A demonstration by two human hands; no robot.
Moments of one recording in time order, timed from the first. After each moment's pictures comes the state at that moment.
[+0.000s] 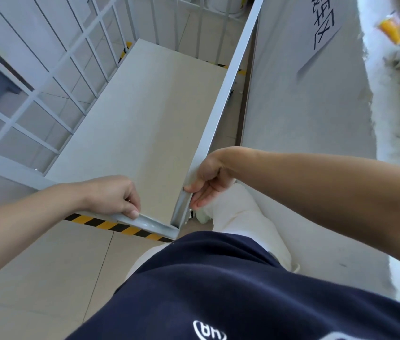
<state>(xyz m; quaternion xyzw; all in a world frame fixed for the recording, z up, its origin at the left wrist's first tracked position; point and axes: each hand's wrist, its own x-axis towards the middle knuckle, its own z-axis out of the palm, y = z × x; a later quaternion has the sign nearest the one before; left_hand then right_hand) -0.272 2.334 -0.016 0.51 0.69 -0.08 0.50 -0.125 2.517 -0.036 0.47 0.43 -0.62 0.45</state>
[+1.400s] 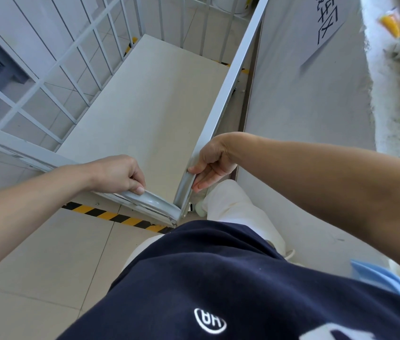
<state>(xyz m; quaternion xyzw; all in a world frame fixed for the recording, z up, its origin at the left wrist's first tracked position) -0.264 2.314 -0.014 0.50 0.73 -0.01 0.46 -0.124 2.498 -0.028 0.49 0.47 -0.61 0.40</state>
